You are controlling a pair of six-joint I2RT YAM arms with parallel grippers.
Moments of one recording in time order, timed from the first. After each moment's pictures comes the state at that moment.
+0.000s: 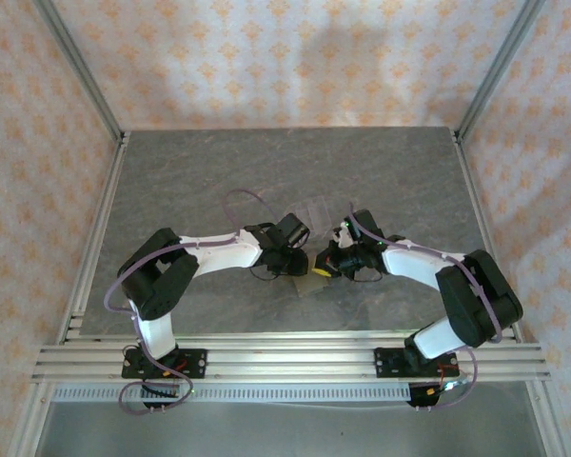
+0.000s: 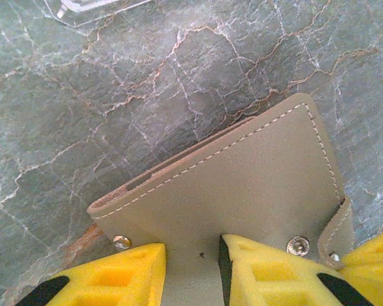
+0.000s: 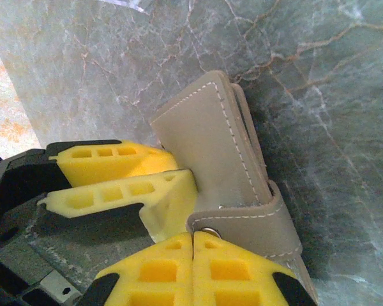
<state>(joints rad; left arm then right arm) -0.79 1.82 1.09 -0.41 0.13 -0.75 0.48 1.48 0.67 -0.20 -0.66 0.89</state>
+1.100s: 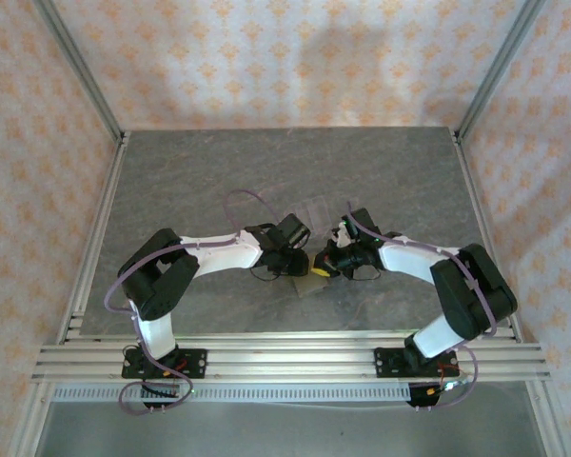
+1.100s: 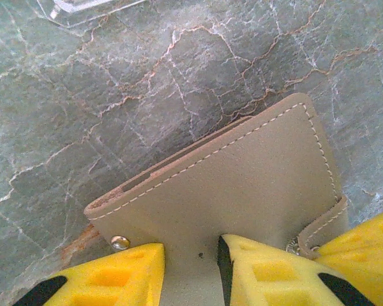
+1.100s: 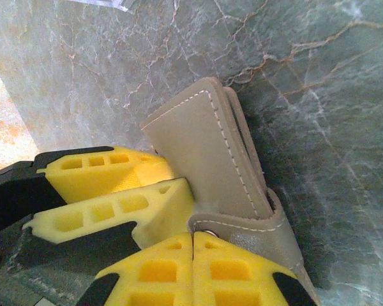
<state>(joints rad) -0.80 1.82 1.09 -0.40 0.13 -0.75 0.48 1.53 0.70 -0.21 -0.68 0.91</state>
